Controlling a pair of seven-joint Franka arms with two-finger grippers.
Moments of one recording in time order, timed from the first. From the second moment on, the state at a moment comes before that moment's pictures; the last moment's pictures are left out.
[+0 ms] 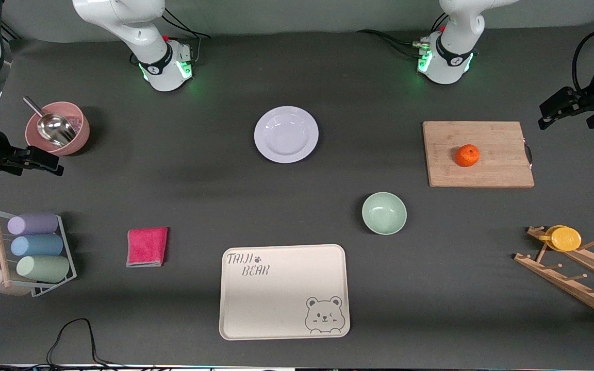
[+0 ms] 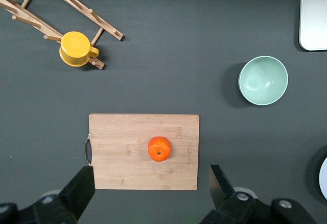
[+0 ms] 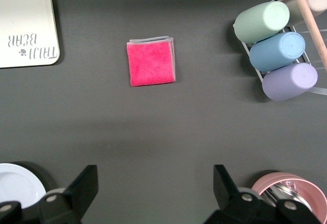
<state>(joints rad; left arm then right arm) 0.22 -0.19 -0.19 -1.80 -0.04 1.64 0.03 0.04 0.07 -0.09 -1.60 0.01 1.63 0.00</state>
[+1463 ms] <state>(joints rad) 0.22 -0.12 -0.18 -2.57 -0.03 2.47 0.04 0.15 -0.05 -0.08 -1.71 0.02 1.61 0.15</state>
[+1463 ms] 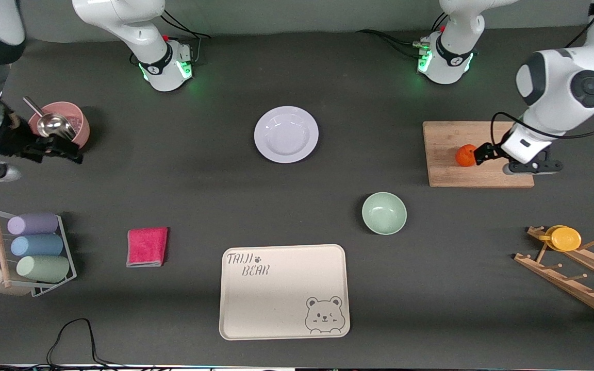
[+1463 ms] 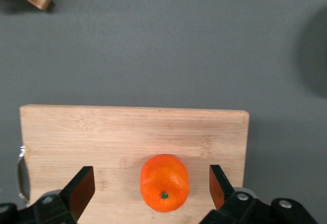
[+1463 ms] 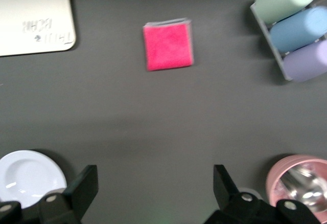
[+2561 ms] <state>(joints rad) 0.24 -0.02 -0.18 -2.77 -0.03 2.77 0.03 0.50 -0.41 -0.07 -2.19 0.03 1.78 0.49</state>
